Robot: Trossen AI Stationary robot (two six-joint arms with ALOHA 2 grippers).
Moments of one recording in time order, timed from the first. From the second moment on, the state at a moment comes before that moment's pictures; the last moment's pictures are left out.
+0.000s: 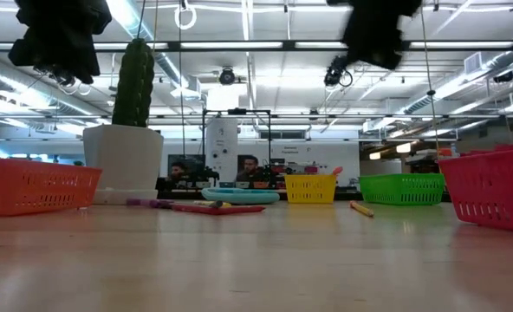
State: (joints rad) left arm -0.27 0.90 0.88 -1.00 -0.34 -1.23; right arm 0.29 1.43 1.09 -0.56 0.04 0.71
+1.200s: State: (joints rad) left arm -0.27 0.90 0.88 -1.00 -0.15 -1.04; right arm 0.03 2.11 1.68 -0.69 -0.11 -0.10
